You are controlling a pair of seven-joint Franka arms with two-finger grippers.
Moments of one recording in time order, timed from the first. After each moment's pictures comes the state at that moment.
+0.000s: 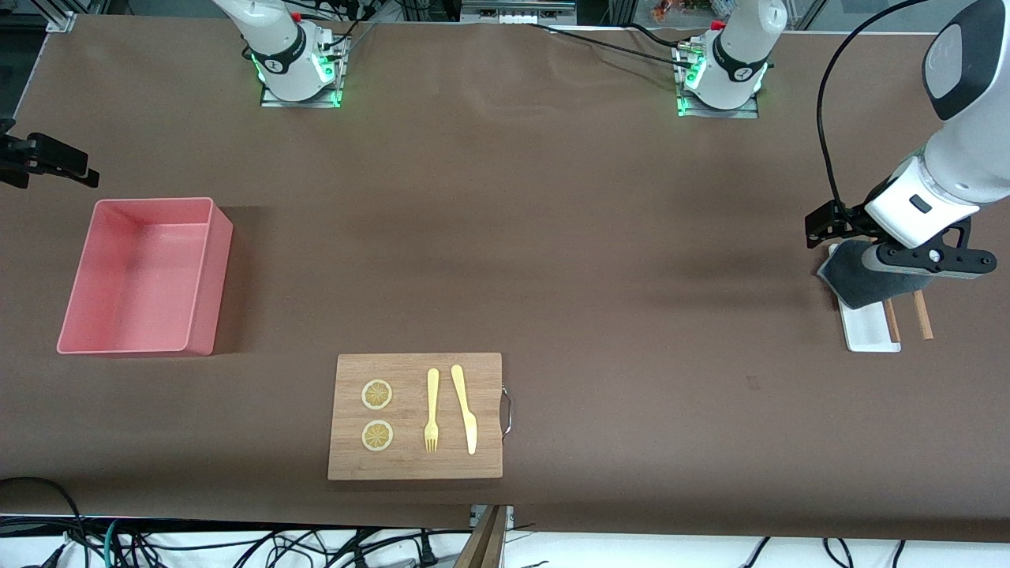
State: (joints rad) left arm -0.02 0.10 -0.05 -1.67 0.04 1.74 0.01; right arm -0.11 0.08 0.01 -1.46 0.00 1.43 -0.11
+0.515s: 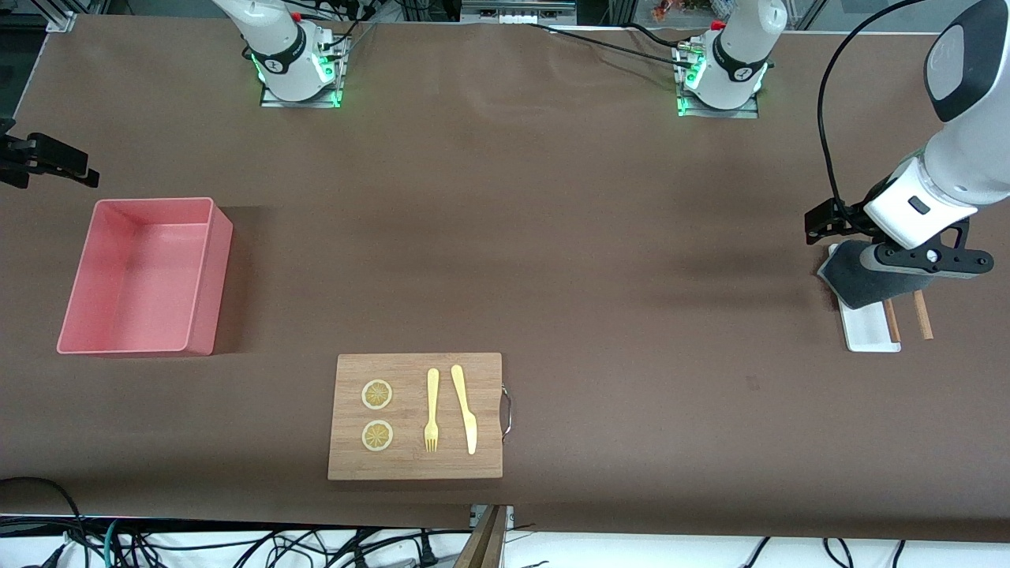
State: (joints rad) left arm -0.02 0.10 -0.05 -1.66 0.04 1.70 0.01; right arm -0.11 0.08 0.01 -1.46 0.00 1.43 -0.11
